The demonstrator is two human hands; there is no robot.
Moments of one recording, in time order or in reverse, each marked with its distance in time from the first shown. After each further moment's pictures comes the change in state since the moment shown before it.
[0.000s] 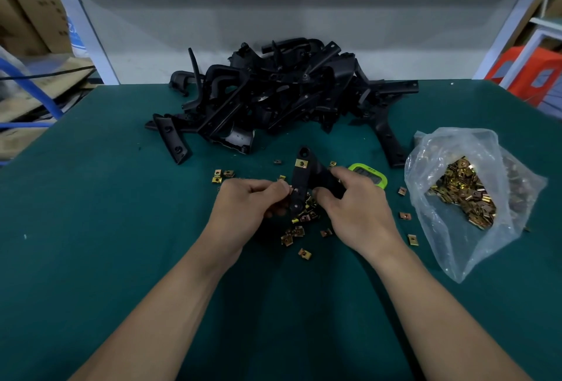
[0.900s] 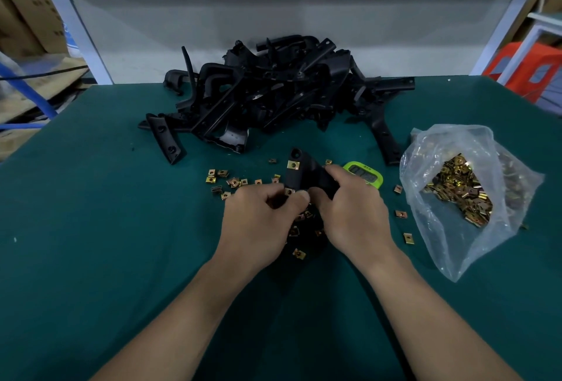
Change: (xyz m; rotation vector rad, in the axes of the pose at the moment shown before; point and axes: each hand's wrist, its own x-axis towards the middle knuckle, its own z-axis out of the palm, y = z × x) left_hand -0.013 -0.005 0.028 0.317 0.132 0.197; right_hand -0.006 0.004 0.006 -0.104 0.091 -0.077
